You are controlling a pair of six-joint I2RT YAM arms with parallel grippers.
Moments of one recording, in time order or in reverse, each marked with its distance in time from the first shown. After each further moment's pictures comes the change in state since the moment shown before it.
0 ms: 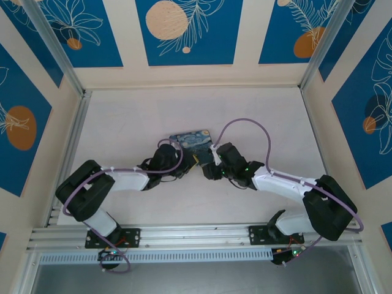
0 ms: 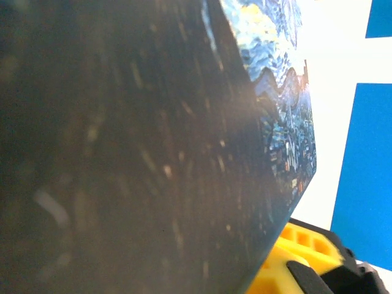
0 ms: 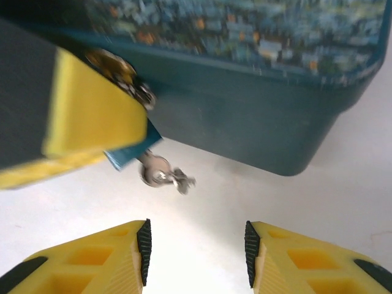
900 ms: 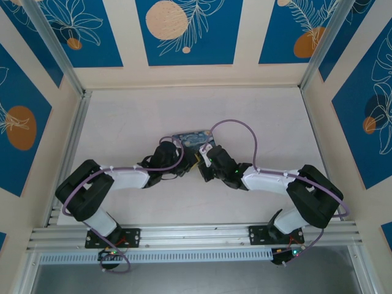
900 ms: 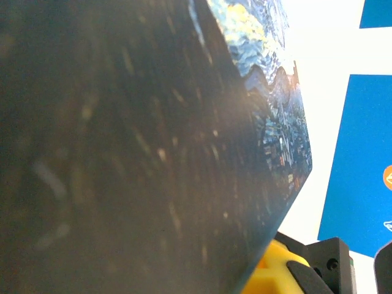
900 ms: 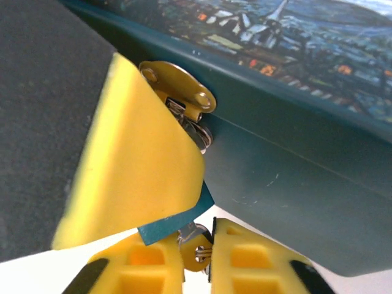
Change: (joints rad) left arm 0.006 0.000 0.032 -0.026 0.040 0.000; right arm 0.060 0.139 0.033 0.163 0.076 -0.113
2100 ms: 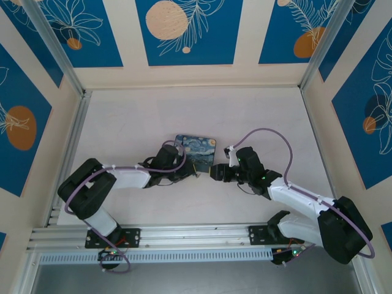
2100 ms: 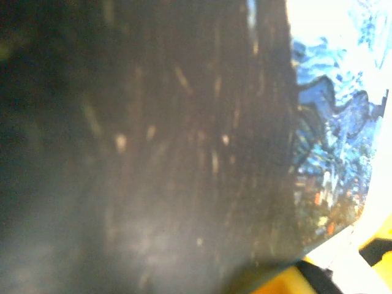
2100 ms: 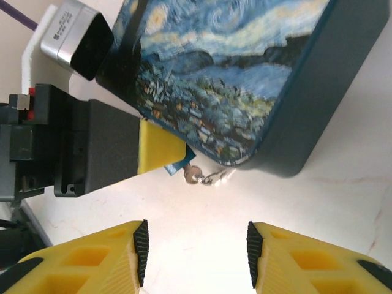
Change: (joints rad) left arm 0.001 0.025 0.002 -0.204 0.011 0.277; right arm -0.204 -0.359 -0.209 -0.061 -0.399 0.435
